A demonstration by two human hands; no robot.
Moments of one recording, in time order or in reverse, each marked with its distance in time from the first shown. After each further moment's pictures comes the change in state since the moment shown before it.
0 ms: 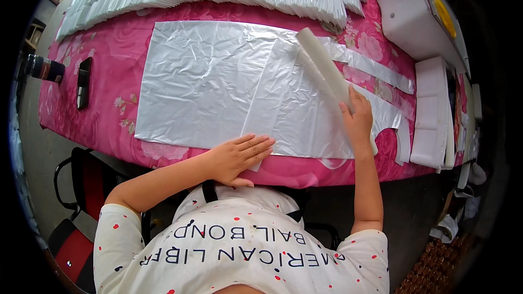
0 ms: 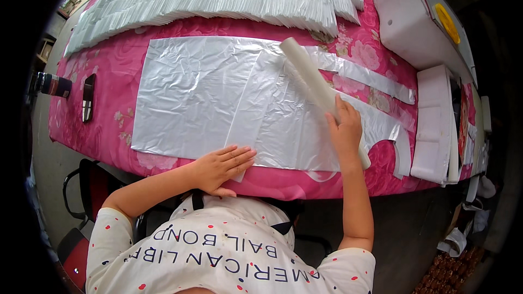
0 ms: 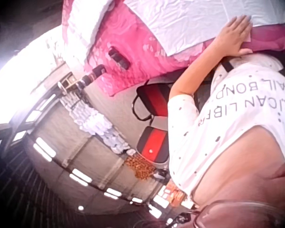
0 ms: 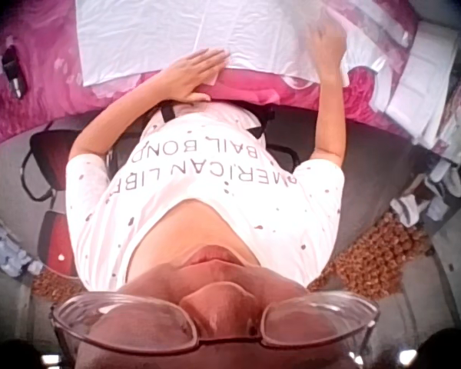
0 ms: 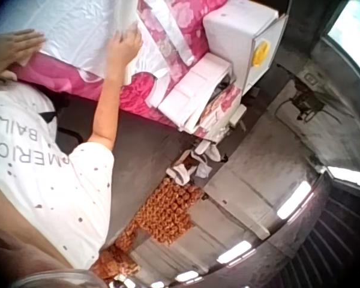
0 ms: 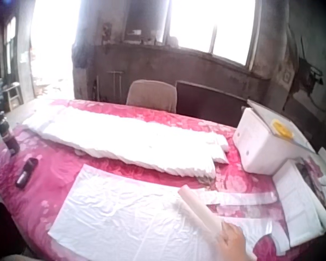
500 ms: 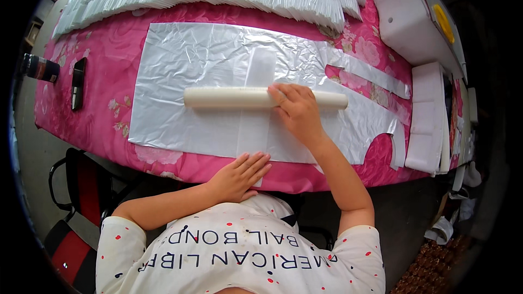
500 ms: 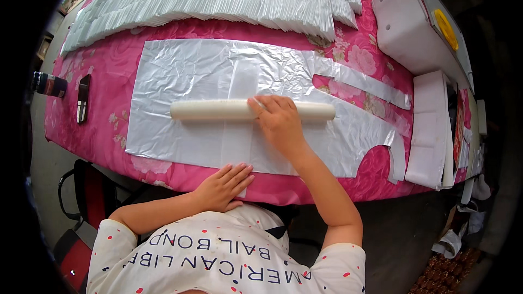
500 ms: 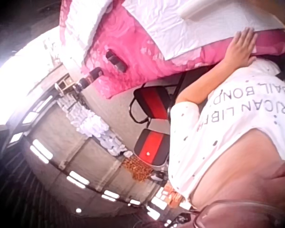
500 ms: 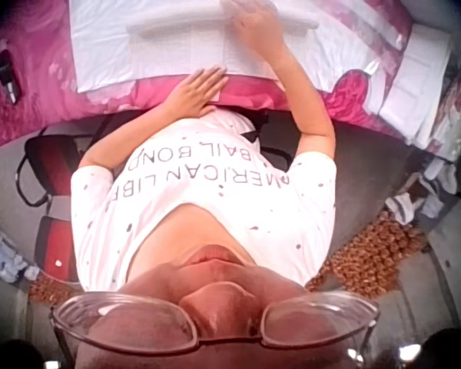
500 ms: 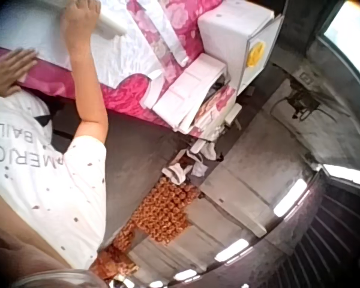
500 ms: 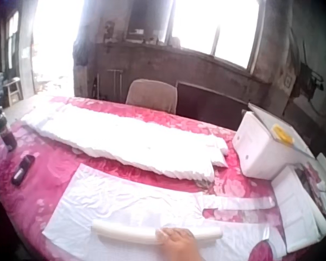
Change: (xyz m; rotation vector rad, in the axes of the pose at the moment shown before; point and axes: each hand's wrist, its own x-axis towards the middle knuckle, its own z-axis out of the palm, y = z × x) left_hand 0.004 0.046 0.035 0.218 -0.034 -0.225; right_hand 0.025 -0.092 0.051 0.223 -0.097 -0.517
